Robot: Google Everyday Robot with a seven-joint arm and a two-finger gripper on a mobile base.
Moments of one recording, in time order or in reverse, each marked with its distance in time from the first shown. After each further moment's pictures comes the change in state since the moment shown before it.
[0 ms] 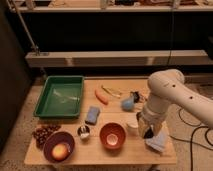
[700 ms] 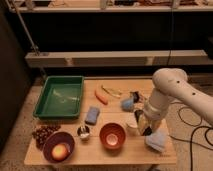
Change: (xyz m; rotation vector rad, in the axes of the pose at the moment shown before) arm 0.014 -0.005 -0.003 0.091 -0.017 -0.075
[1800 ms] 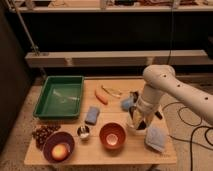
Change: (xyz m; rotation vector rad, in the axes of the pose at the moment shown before) arm 0.040 0.001 0.012 -0.015 -0.027 -0.062
